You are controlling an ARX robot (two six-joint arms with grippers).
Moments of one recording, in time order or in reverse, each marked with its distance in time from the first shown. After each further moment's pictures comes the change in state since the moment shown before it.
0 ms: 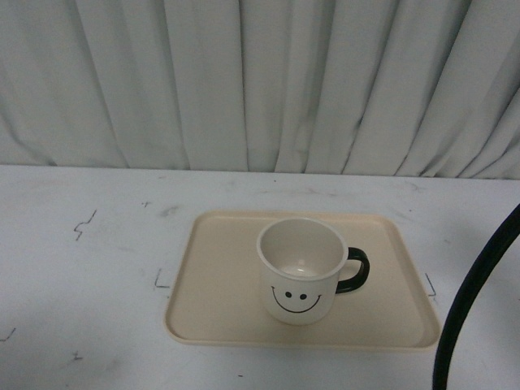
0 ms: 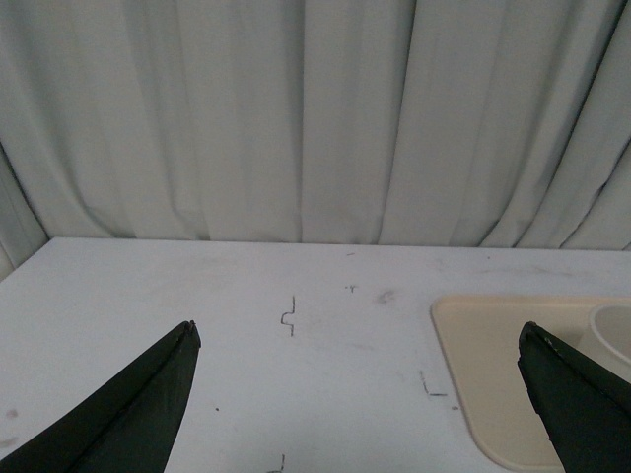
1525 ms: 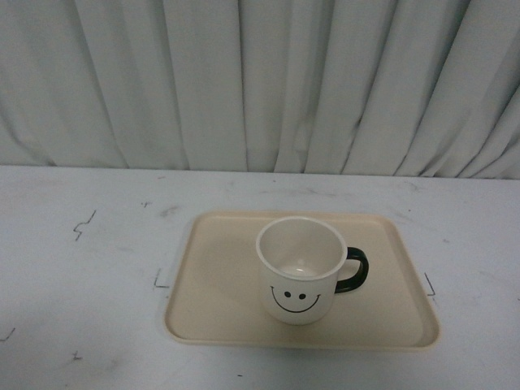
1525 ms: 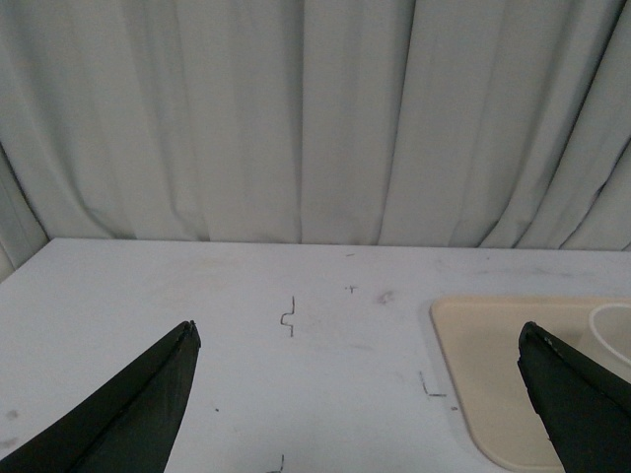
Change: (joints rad) left arm 0.000 0.000 0.000 0.000 0.000 0.000; right arm -0.145 -1.012 -0.389 -0.601 -0.133 0.001
